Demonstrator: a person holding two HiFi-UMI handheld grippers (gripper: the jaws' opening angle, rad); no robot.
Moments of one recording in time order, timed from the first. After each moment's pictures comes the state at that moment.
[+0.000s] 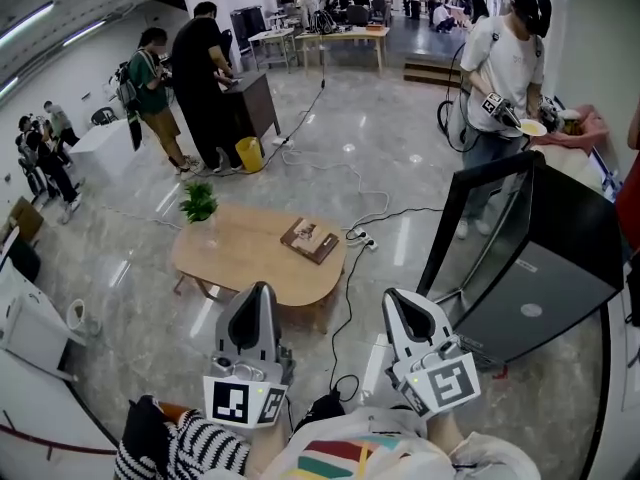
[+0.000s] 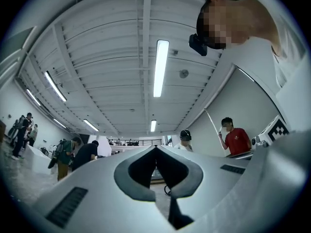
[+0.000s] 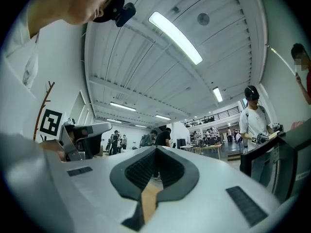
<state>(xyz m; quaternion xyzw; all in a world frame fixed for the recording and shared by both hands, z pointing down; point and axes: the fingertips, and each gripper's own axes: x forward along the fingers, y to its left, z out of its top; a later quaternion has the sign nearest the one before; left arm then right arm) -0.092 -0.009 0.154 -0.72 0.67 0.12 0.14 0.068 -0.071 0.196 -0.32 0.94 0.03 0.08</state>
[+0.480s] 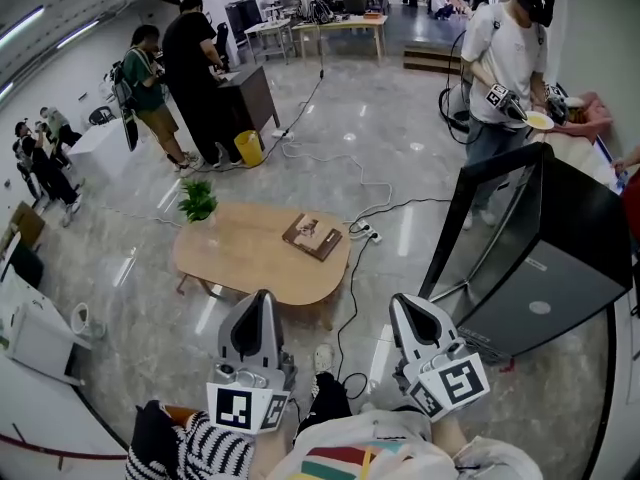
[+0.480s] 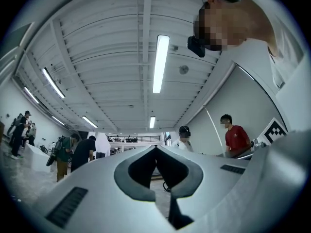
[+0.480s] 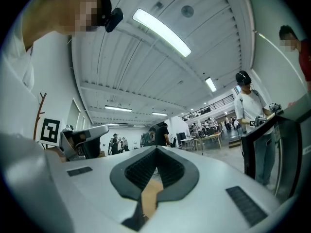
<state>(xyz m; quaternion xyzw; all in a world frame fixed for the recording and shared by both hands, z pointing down) -0.103 -0.033 0.178 -0.72 0.67 0.10 0.13 0.067 -0.099 0.231 -0.32 0.94 -0.04 0.08</state>
